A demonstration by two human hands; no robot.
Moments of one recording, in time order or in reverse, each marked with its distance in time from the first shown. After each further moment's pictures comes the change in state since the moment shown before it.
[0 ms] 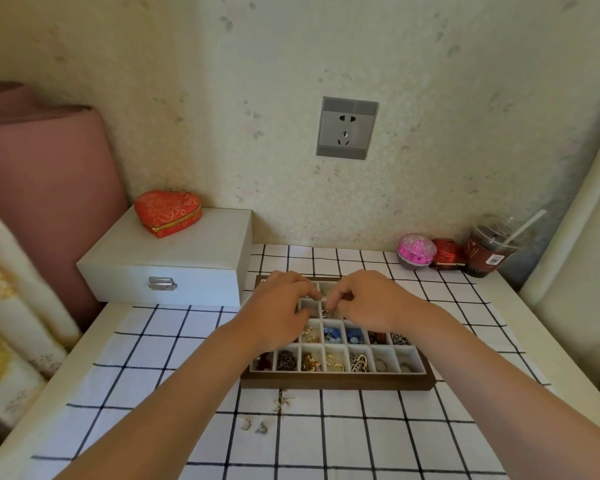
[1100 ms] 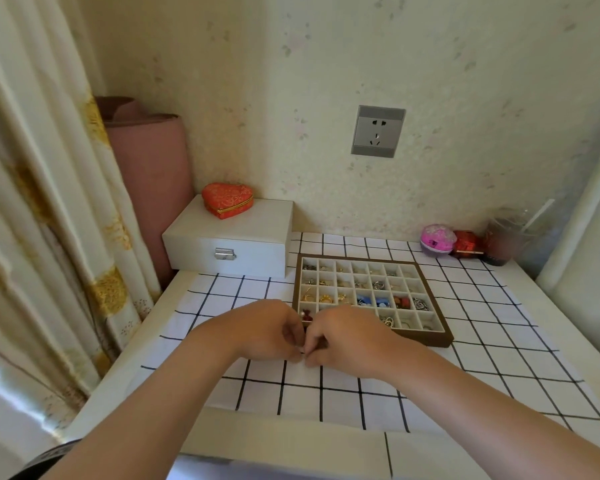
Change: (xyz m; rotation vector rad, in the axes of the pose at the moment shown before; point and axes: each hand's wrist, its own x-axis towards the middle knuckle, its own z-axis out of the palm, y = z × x) left_hand -0.123 0.010 -0.062 0.012 -0.450 -0.215; right_hand -0.079 -0.091 0.080 -0.154 -0.037 -0.330
